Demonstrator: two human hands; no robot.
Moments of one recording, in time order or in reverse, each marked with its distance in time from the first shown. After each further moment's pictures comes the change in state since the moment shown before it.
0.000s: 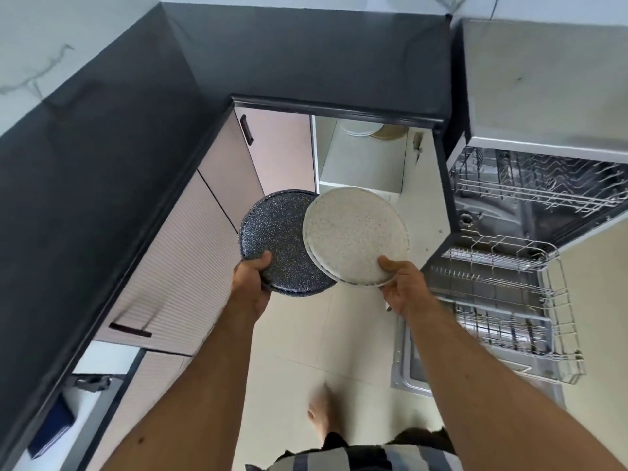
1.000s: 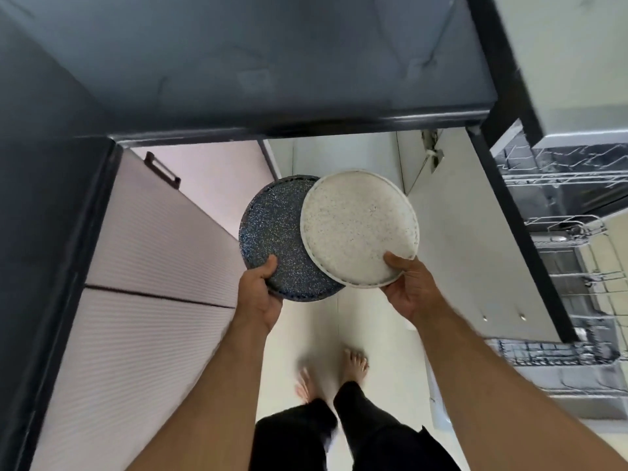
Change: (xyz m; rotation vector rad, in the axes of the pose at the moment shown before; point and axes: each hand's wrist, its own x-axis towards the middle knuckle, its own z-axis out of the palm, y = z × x) left_hand 0.265 0.016 0.151 0.009 -0.065 -0.182; right_hand 0.260 -0.045 0.063 0.295 -0.071 -0.064
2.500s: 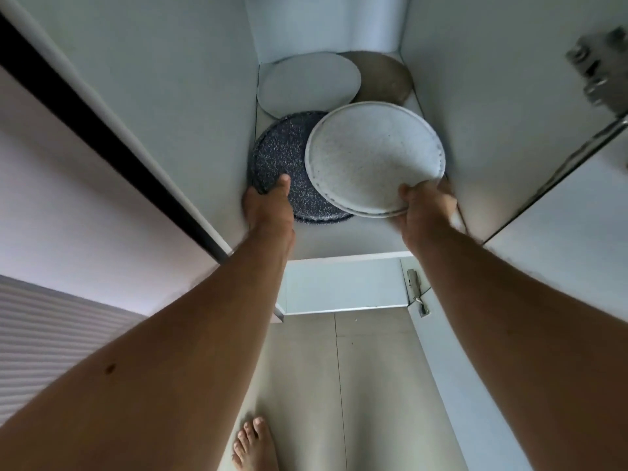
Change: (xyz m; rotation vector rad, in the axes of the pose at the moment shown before) left_hand 0.420 -0.048 0.163 0.309 0.023 0.470; right_hand 0.385 -0.046 0.024 -0.269 0.353 -0.566
